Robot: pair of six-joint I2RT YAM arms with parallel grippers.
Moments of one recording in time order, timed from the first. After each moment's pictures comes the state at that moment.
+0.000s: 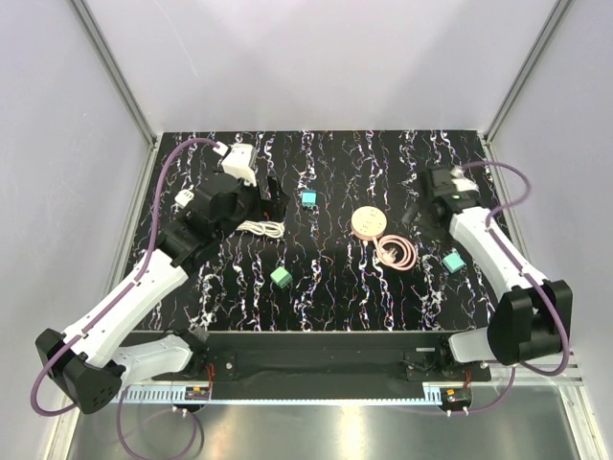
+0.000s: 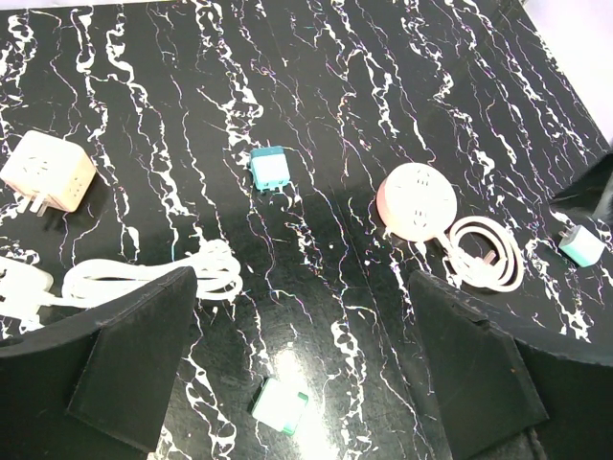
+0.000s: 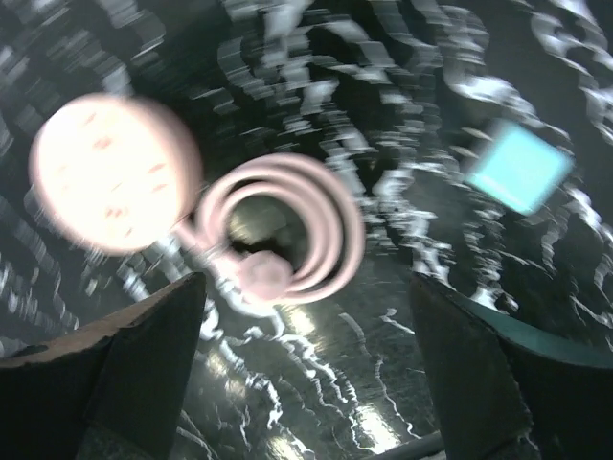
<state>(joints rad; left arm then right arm) -0.63 1.08 1.11 -0.37 -0.18 -0.31 0.27 1.40 1.14 -0.82 0.34 0.75</state>
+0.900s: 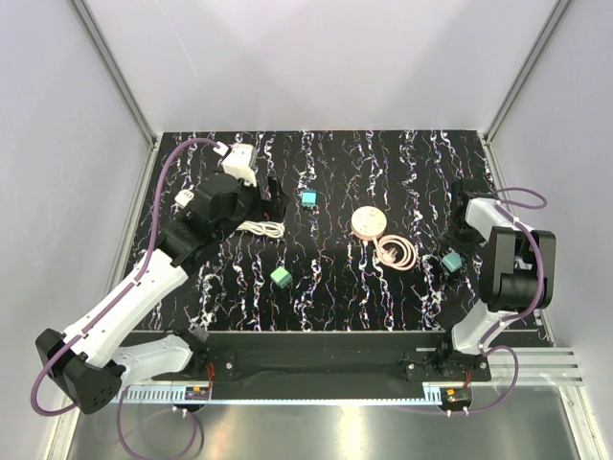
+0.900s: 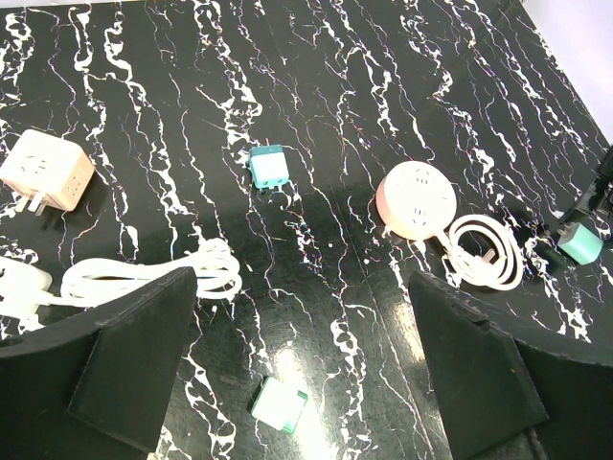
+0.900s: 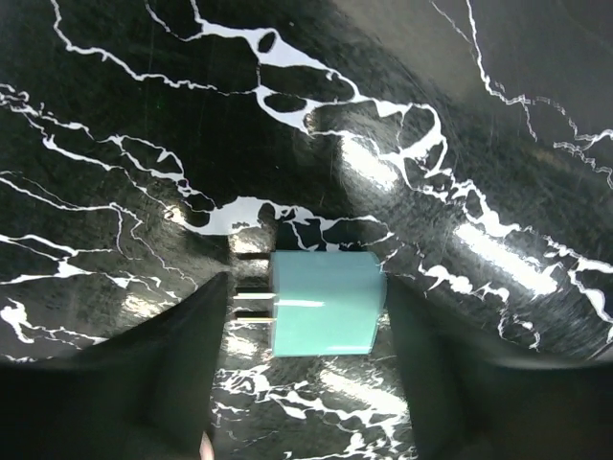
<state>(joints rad) -0.63 1.08 1.11 -0.37 -0.18 -0.31 -0.12 1.70 1.06 -0.74 0.37 0.75</state>
